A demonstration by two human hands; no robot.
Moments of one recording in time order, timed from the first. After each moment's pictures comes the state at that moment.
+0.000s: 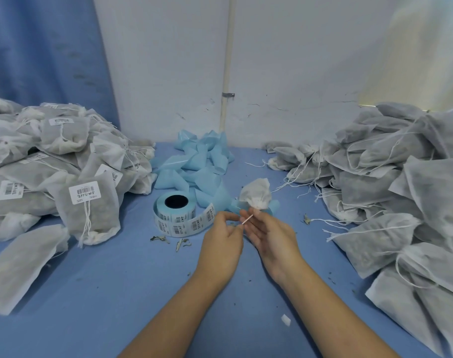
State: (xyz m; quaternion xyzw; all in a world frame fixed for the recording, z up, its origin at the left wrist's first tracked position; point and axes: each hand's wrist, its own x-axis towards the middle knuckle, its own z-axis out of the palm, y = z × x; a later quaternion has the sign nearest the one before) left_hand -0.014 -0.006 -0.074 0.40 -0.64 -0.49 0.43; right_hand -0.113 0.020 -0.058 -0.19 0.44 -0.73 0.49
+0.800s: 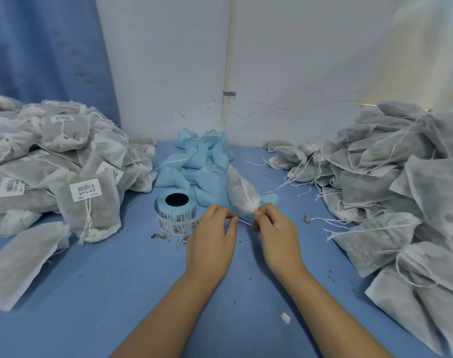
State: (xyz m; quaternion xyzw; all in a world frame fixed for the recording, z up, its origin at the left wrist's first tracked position) left_hand -0.003 -0.012 -0.076 0.43 -0.75 -0.20 0.45; right_hand -0.121 0.026 -0.067 -0.48 0.69 -0.53 0.12
